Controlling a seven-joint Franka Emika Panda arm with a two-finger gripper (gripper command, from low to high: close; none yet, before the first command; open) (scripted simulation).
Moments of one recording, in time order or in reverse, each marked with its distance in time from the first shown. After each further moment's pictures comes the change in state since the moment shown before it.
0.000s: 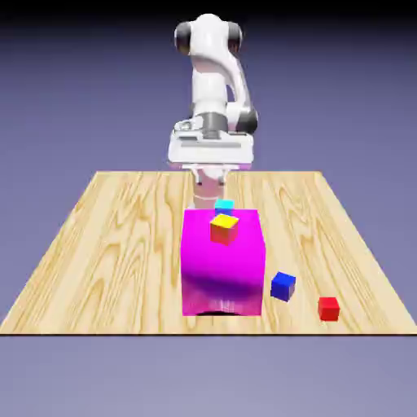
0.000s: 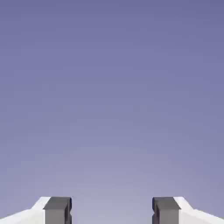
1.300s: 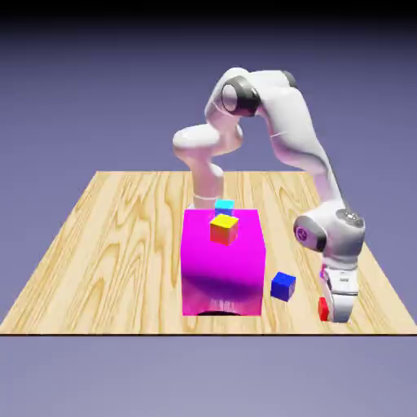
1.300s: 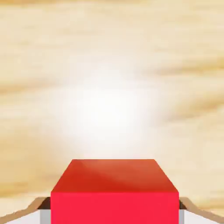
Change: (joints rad) arm 0.522 1.058 0.039 0.716 -0.106 -0.454 -0.769
